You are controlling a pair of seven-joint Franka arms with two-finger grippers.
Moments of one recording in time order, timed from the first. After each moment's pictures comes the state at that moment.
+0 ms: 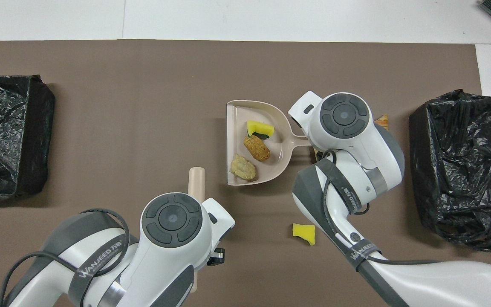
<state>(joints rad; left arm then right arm) -0.46 -0.13 -0.26 -2.07 -0.17 1.64 -0.59 0.19 0.28 0.19 -1.78 -0.28 2.06 -1.03</state>
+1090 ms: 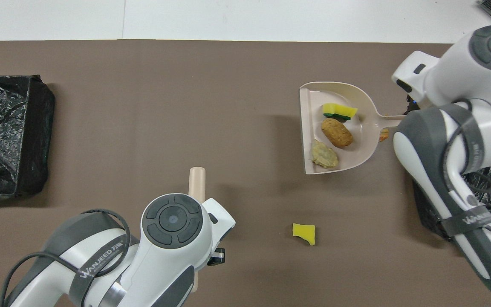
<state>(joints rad) -0.46 -0.13 -0.26 -2.08 -0.17 1.66 -0.59 -0.11 0.24 0.19 -1.59 -0.28 1.80 -1.43</state>
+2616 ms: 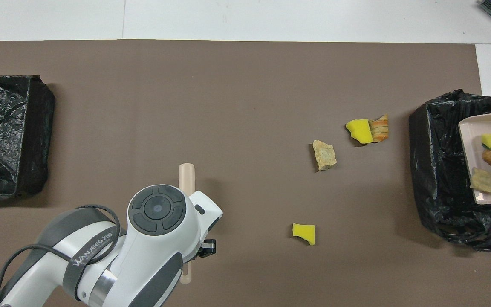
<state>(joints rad) -0.42 -0.13 -0.26 -2.13 -0.17 1.70 -0.59 -0.51 0.18 0.19 -1.78 -0.99 1.97 -1.50</state>
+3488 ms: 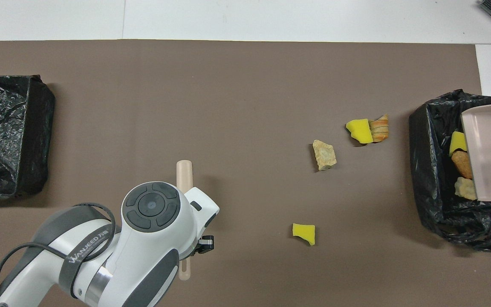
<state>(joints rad) -0.41 -0.13 -0.26 -2.13 -0.17 1.72 -0.59 -0.49 0.08 0.20 -1.72 -0.76 1.97 -1.67</state>
